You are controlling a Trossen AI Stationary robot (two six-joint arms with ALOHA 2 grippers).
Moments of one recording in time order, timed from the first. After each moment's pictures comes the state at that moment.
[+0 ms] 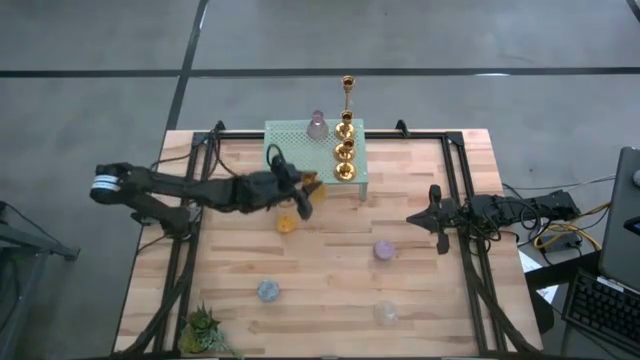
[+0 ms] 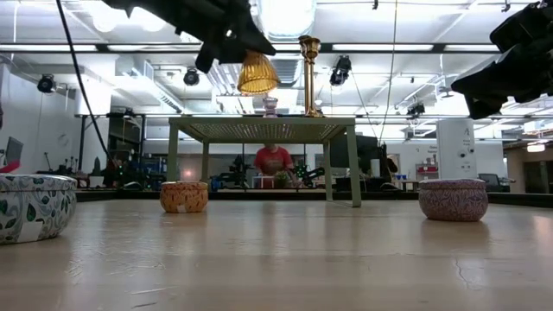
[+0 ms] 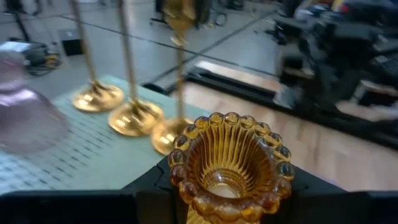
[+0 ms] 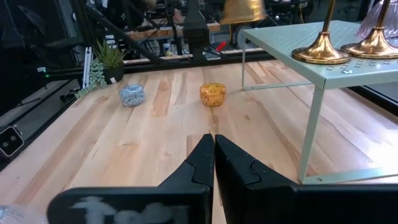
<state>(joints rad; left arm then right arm) 0.00 1.32 0.90 0.19 -0.48 -0.23 0.19 0.02 0.09 -0.23 0.18 0.16</state>
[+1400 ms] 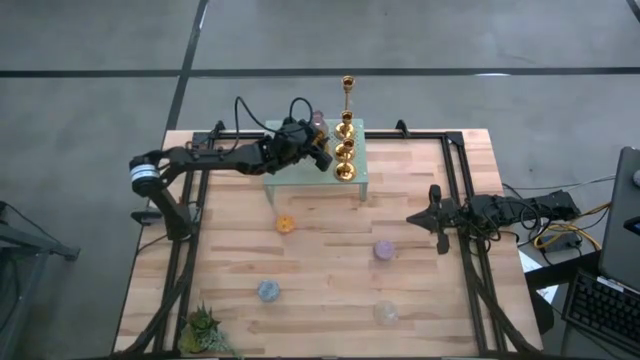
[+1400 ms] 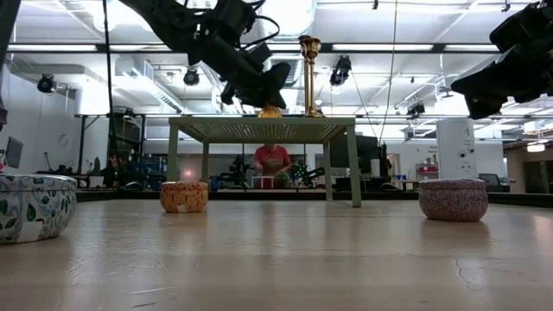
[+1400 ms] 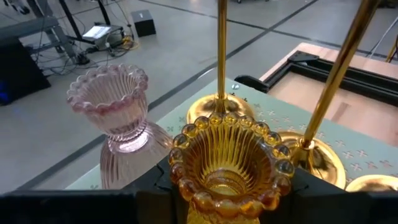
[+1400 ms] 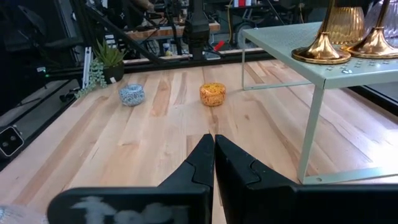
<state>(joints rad) 0.37 1.63 1.15 0.15 -0.39 -0.09 0.19 0.02 0.09 -0.23 0.18 0.16</state>
